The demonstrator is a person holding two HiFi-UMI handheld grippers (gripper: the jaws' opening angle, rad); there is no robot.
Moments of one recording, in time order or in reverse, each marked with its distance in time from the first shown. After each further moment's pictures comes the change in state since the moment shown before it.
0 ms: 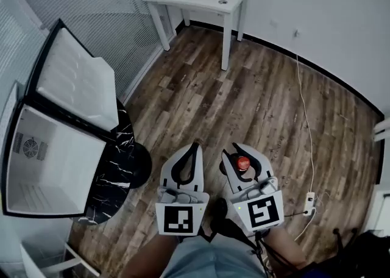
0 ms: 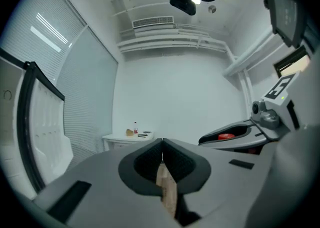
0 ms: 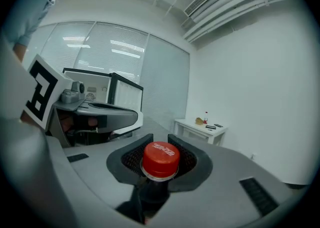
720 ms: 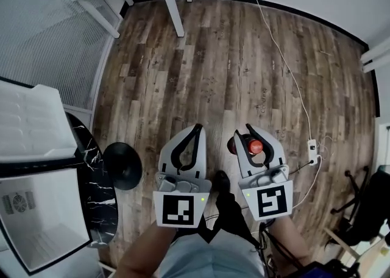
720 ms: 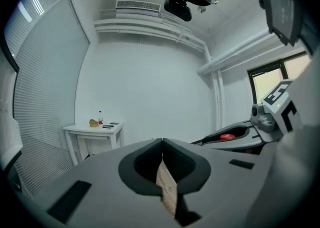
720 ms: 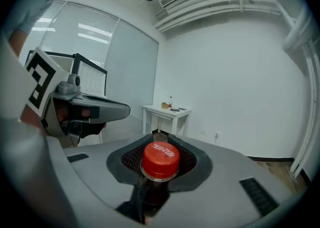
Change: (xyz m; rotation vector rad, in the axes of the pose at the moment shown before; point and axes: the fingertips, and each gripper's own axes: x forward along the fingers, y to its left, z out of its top) left arm 0.077 -0.094 -0.100 0.005 0.080 -0.365; right arm -0.041 -0.088 -0.134 0.096 0.129 -0.386
